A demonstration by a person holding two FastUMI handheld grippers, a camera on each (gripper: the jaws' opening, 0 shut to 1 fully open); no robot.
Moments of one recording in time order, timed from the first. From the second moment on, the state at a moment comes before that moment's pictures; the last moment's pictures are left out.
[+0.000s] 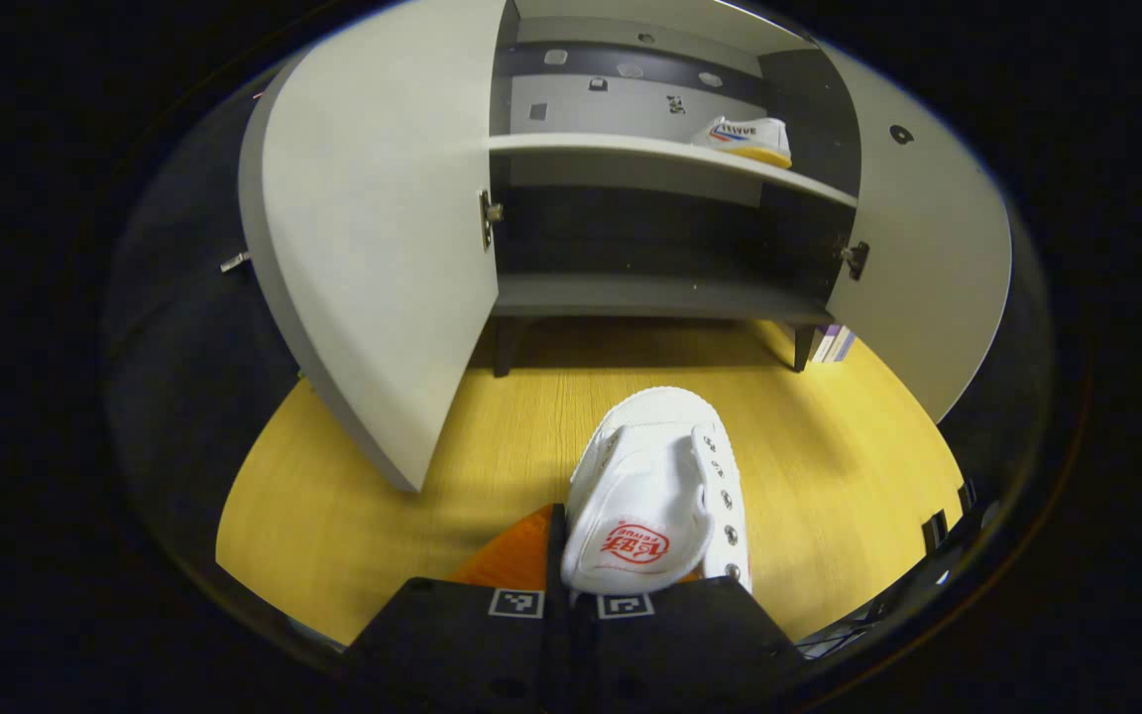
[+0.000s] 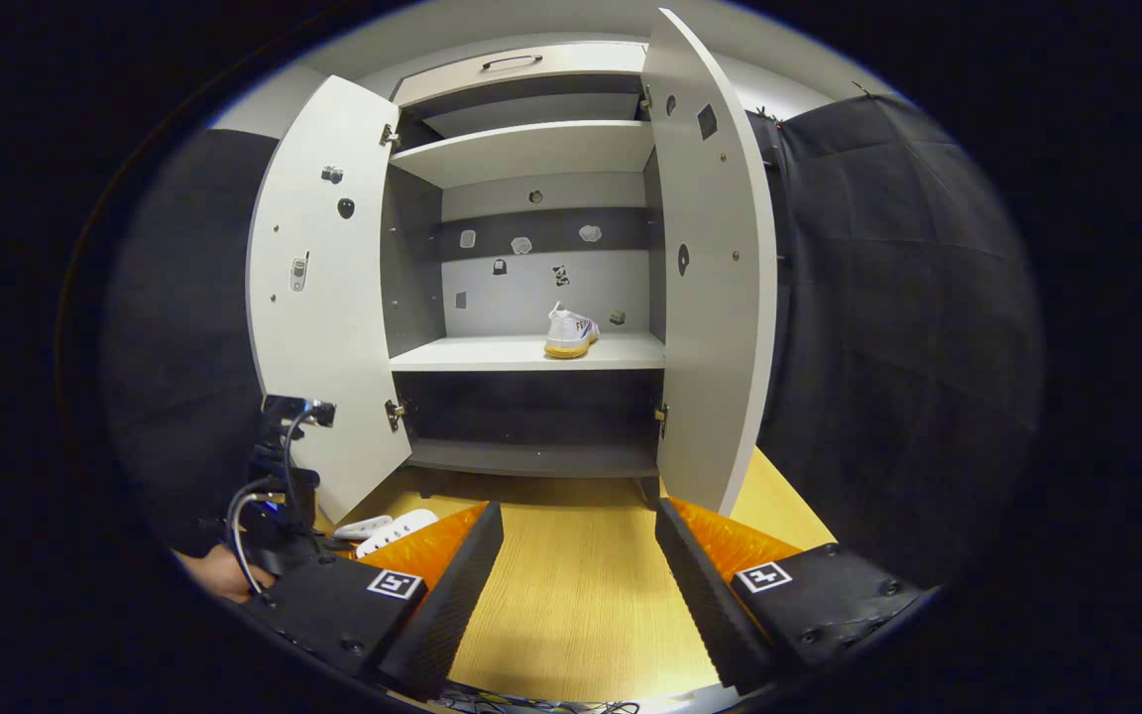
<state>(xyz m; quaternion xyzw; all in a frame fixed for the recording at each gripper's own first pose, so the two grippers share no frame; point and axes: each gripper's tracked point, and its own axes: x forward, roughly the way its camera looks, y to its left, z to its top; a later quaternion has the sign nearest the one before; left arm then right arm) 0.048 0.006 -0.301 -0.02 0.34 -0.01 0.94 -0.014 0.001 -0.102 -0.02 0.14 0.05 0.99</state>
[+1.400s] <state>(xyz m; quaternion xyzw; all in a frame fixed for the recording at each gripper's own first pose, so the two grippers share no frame) 0.429 -0.021 -0.040 0.00 0.22 0.04 0.98 0.031 -0.019 -0.097 0.00 0.13 0.10 0.99</state>
